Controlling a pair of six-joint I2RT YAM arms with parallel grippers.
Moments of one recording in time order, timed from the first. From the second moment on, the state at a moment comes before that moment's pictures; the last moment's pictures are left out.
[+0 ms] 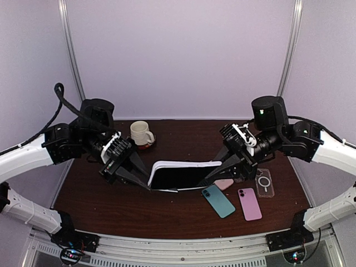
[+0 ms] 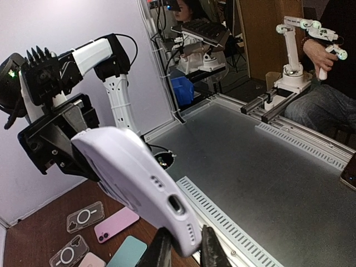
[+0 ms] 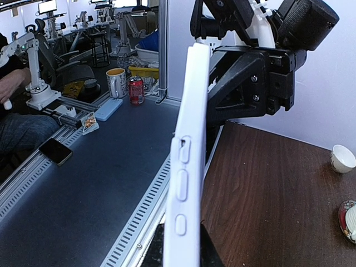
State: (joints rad) left arm -0.98 1.18 1.14 -0.41 1.10 0.67; right arm 0.96 1.18 1.17 -0.42 -0.93 -0.41
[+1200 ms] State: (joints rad) left arm -0.99 1.20 1.13 -0.52 1.09 0.82; right arm 1.03 1.15 1.13 -0.44 -0.84 -0.38
